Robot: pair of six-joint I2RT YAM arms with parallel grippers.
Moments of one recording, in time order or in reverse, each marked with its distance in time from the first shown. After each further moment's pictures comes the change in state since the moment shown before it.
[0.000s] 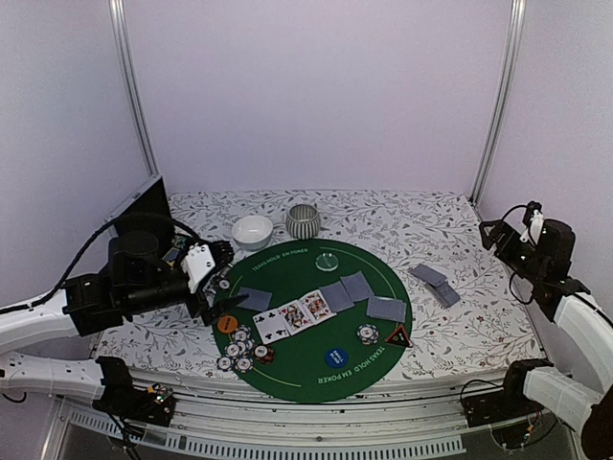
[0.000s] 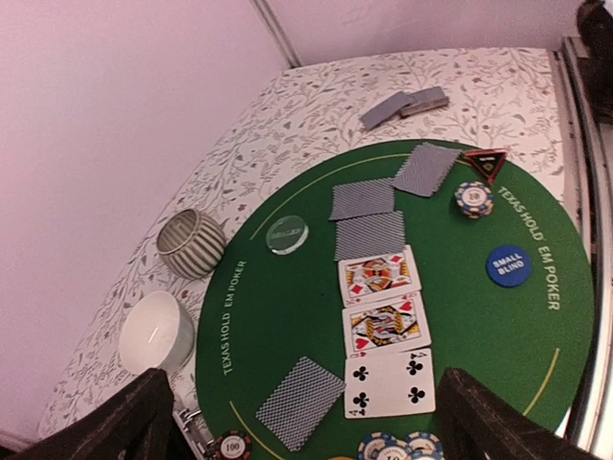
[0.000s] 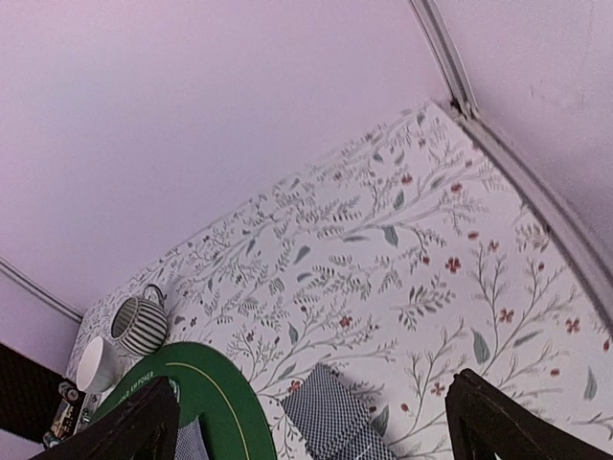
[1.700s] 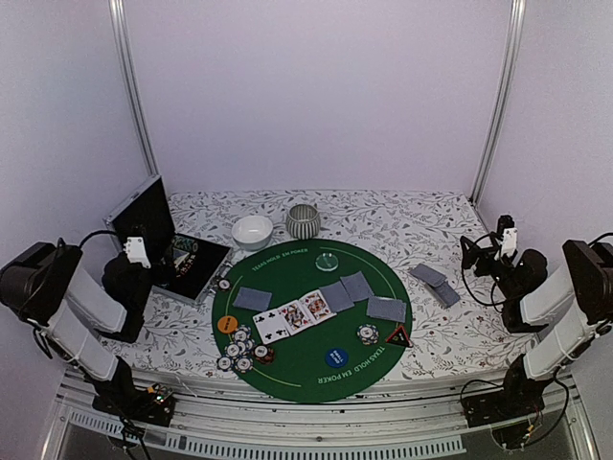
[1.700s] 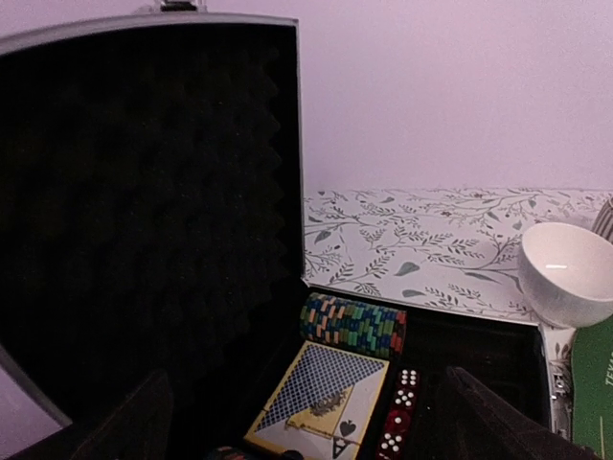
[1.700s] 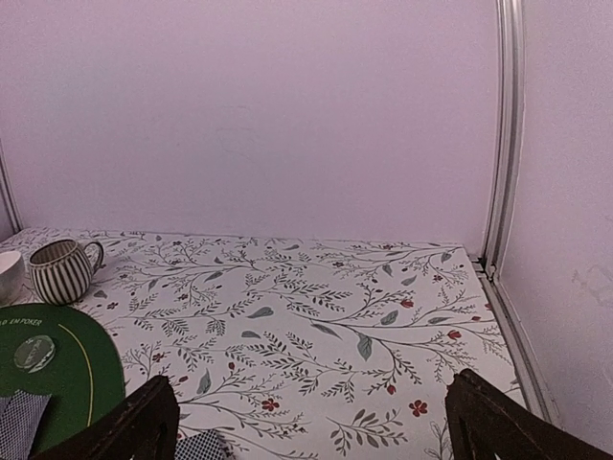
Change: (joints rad) left arm 0.883 0.714 -0.460 1.506 -0.135 -0.354; right arm -0.020 0.694 -0.241 1.317 -0.096 -0.505
